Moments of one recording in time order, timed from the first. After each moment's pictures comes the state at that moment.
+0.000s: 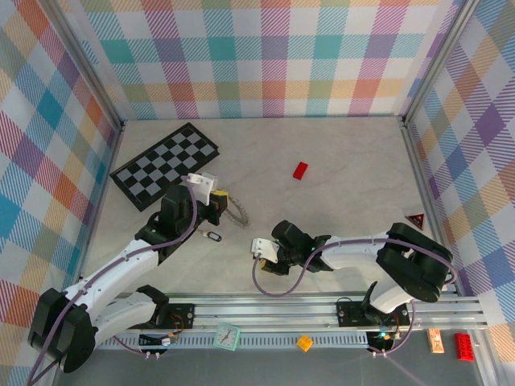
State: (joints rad) left arm -0.51 1.00 0.58 0.05 0.16 -0.18; right arm 1.01 1.51 0.56 0.07 -0.23 -0.37
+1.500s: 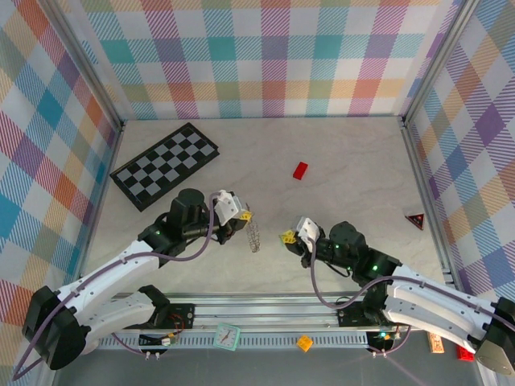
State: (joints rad) left arm -0.67 0.98 0.65 -0.10 0.41 0.29; right arm 0.94 0.70 0.39 0.00 -0.15 -0.11
